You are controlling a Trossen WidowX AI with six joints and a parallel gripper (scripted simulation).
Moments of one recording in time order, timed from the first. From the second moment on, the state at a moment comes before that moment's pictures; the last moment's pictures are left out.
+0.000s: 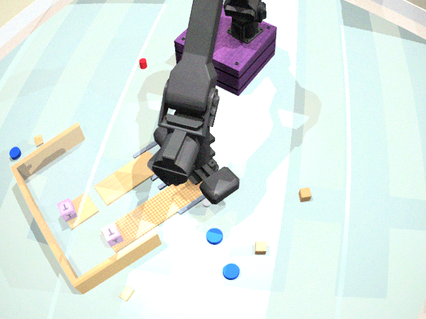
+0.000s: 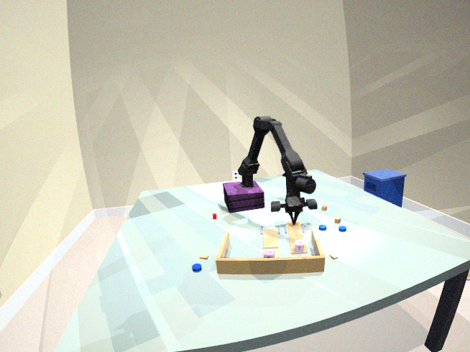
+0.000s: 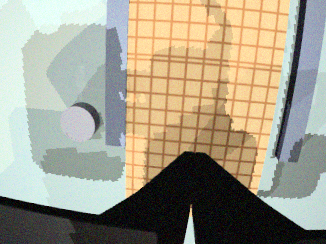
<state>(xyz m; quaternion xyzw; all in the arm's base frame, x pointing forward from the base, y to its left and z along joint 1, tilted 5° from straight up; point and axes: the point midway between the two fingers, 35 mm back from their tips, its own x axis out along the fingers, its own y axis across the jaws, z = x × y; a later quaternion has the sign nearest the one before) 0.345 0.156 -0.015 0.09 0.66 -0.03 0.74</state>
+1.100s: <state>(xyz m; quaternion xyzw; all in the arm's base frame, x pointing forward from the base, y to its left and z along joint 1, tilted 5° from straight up) 0.297 0.166 -0.020 0.10 0.67 -0.03 0.74</state>
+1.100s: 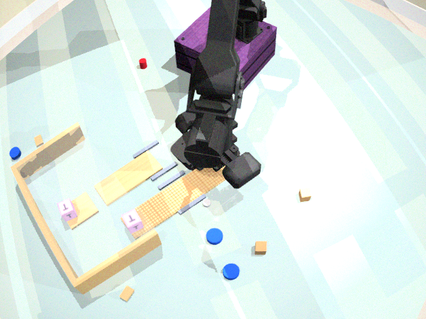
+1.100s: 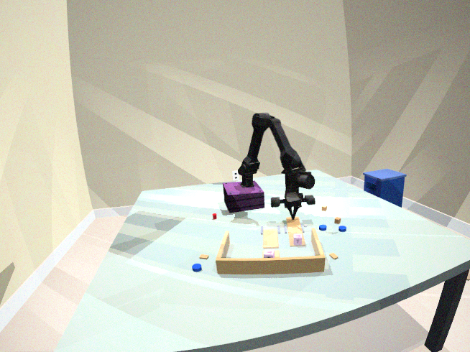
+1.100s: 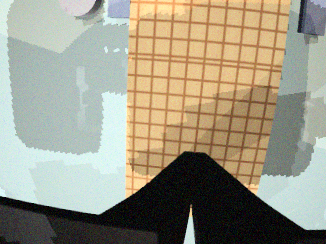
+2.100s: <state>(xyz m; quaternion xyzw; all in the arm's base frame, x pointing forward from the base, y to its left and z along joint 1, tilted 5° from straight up) 0.251 0.176 -0.024 0.10 0.67 -0.03 0.74</state>
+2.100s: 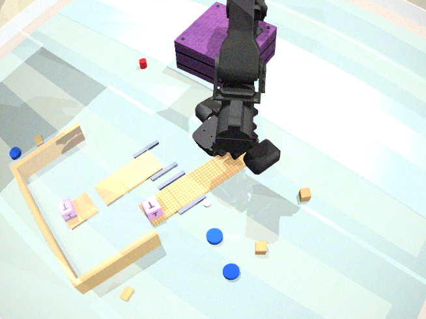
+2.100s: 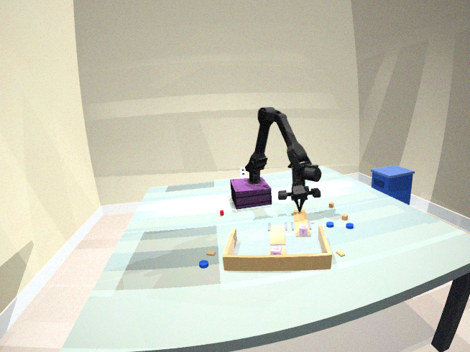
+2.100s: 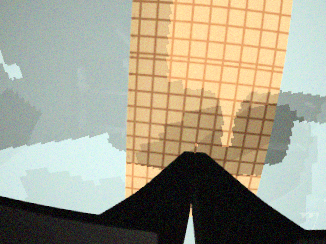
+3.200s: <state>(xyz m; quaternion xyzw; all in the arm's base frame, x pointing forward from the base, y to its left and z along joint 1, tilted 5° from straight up) 0.260 0.172 0.020 0.14 0.67 -0.08 0.72</state>
